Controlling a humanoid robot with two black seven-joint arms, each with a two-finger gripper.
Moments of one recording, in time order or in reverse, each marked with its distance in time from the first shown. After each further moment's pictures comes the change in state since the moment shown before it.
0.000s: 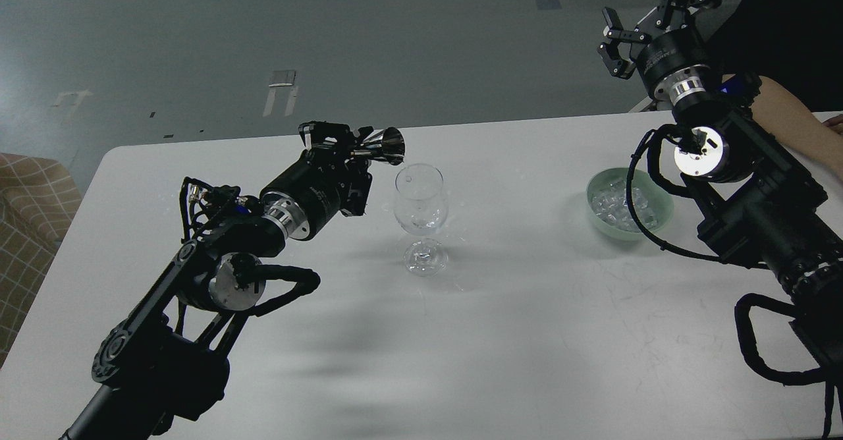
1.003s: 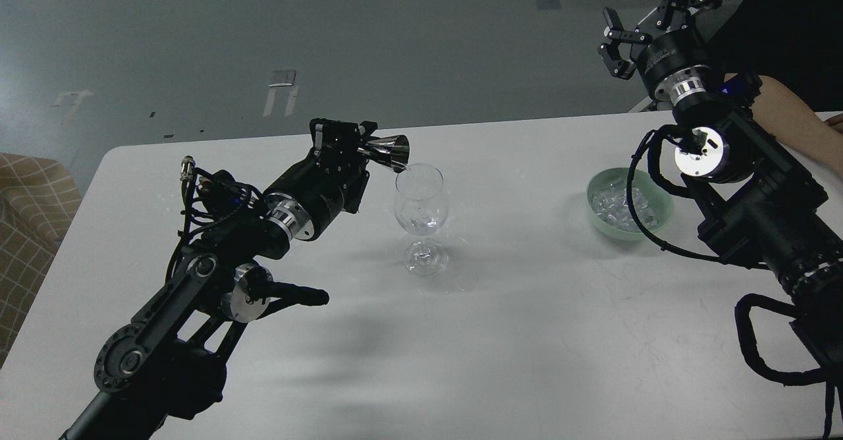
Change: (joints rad) left arm 0.000 0.018 0.054 -0.036 0.275 -0.035 -0.008; right arm -0.001 -0.001 0.000 -0.001 0.000 0.000 0.000
